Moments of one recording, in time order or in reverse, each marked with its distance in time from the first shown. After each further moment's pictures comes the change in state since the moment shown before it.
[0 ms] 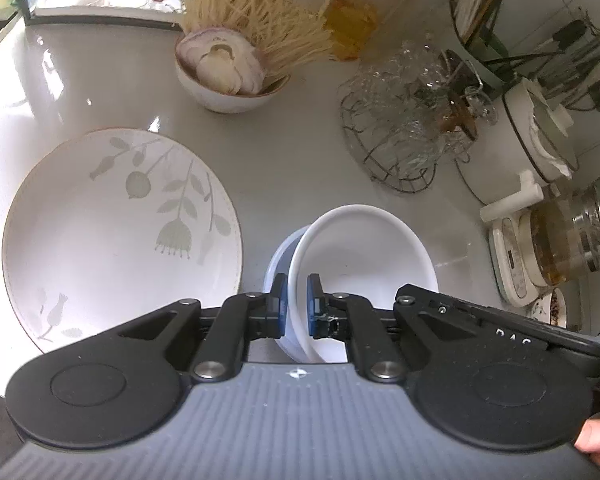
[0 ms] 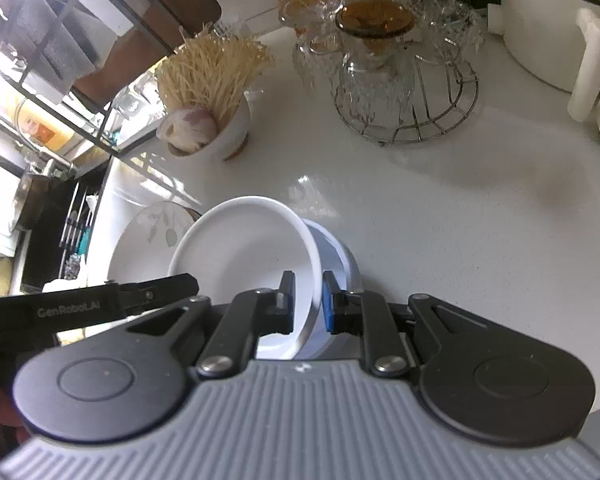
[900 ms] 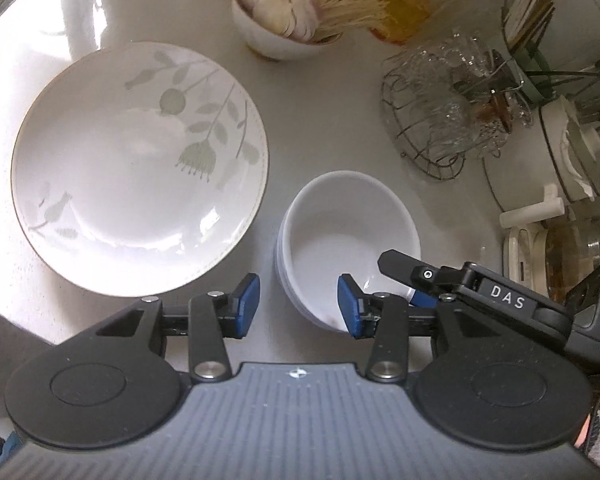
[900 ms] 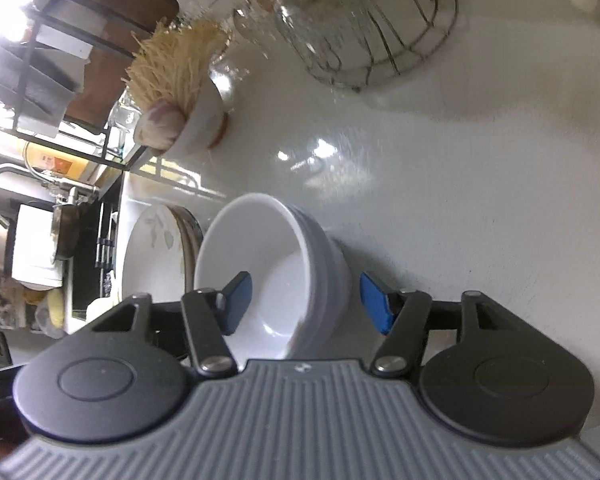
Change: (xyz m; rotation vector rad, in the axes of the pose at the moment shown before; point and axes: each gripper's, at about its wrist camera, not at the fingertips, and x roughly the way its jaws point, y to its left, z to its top) left arm 0.009 0.006 -0.036 -0.180 0.041 0.049; right arm 0.038 -0.057 -0.010 0.194 0.093 0.181
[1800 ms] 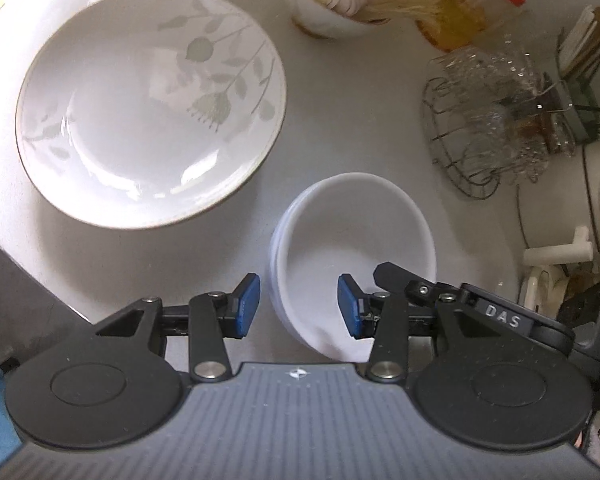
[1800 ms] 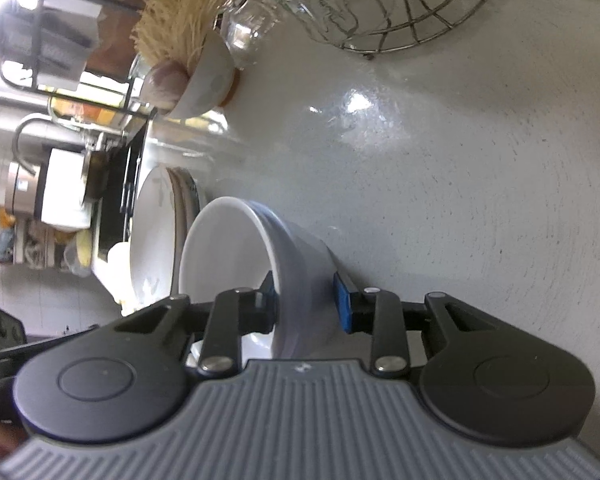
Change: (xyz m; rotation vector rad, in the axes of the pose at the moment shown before) left arm 0.029 -0.018 -0.021 -0.208 -0.015 0.086; right arm 0.020 -0.029 0.029 -0.109 0.189 0.115
